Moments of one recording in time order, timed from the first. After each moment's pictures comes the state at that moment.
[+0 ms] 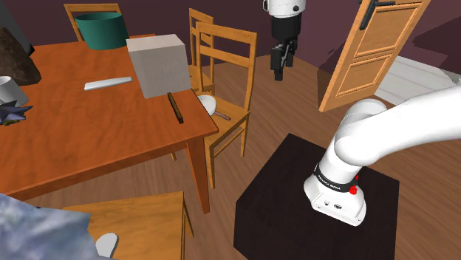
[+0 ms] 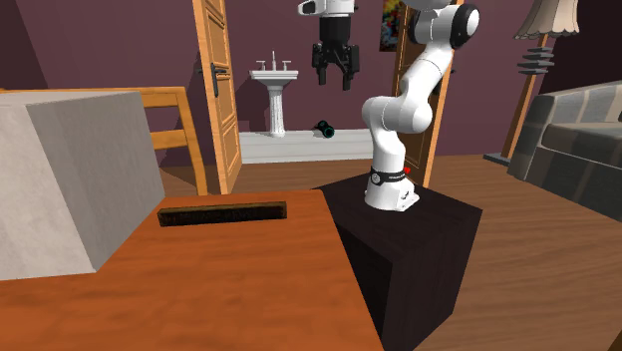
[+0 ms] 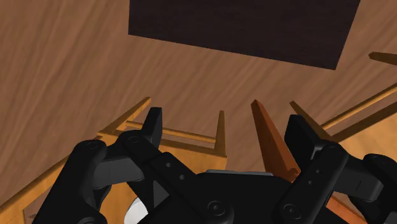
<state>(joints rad) -0.01 -0.82 0.07 -2.37 -0.07 1.43 -0.06</state>
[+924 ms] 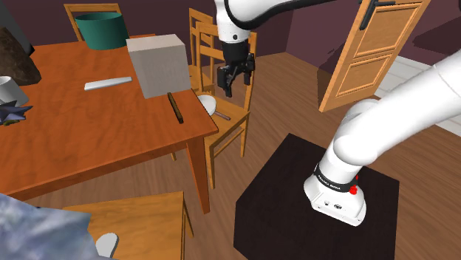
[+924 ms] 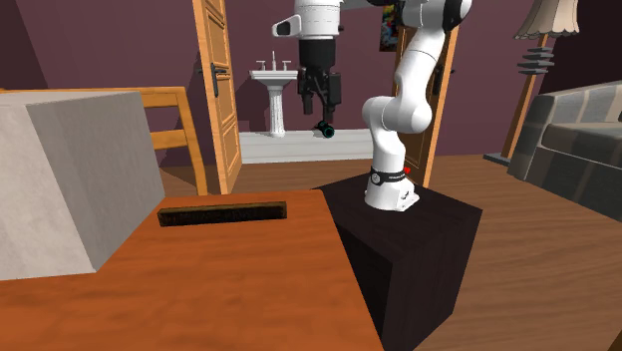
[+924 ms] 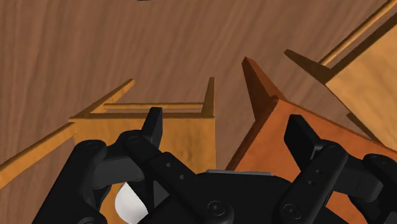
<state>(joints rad) -0.04 -0.50 0.23 -2.31 0.05 1.74 0.26</state>
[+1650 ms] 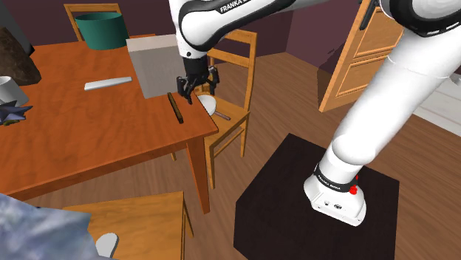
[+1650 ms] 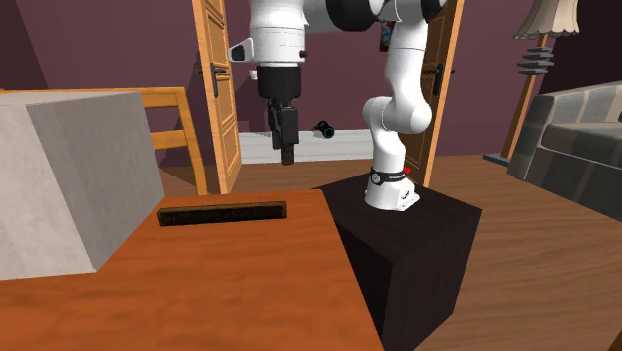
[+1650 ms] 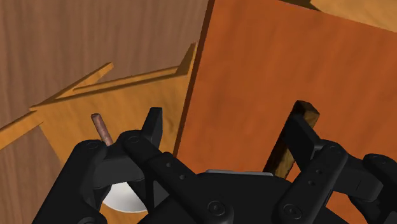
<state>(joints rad) -0.07 -0.10 0.34 -2.08 0.00 1.96 0.56</state>
